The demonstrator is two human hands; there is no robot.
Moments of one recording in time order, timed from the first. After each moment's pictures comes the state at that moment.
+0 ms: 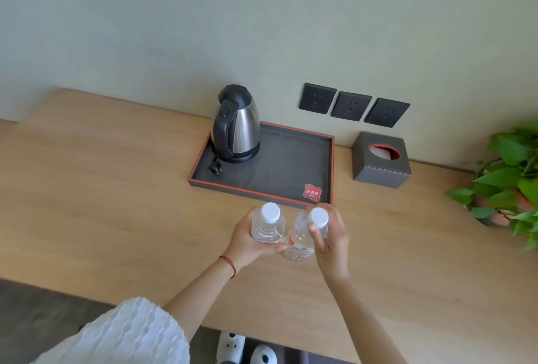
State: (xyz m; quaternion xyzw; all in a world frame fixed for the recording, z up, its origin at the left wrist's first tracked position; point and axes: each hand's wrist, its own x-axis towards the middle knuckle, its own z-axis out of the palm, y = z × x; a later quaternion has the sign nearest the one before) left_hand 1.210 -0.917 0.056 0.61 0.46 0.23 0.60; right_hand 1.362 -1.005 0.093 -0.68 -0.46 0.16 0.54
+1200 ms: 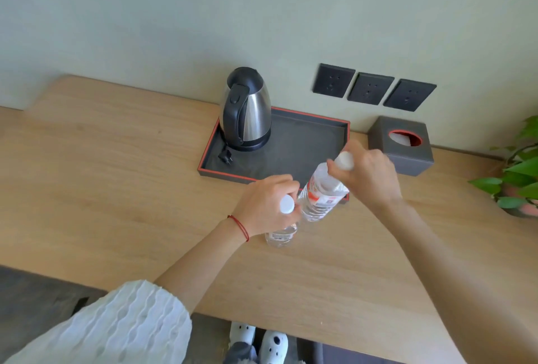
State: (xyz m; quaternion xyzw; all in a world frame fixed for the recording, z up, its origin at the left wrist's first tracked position) left_hand 1.219 -0.881 0.139 0.89 0.31 0.20 0.28; right_hand 1.409 -0.931 0.178 -0.82 -0.54 0.02 0.16
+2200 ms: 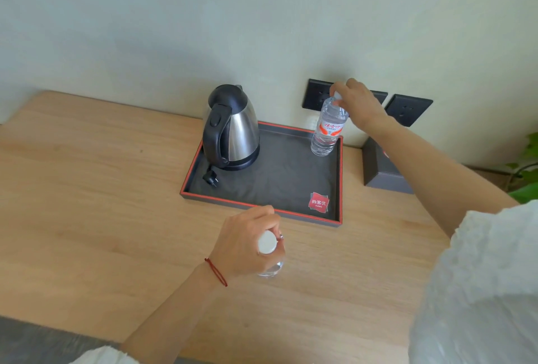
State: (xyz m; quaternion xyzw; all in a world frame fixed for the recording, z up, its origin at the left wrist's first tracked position) left_hand 1.220 -0.876 0.132 0.87 0.29 0.27 0.30; right_hand 1.541 -0.759 0.175 -0.77 -0.64 0.01 0.05
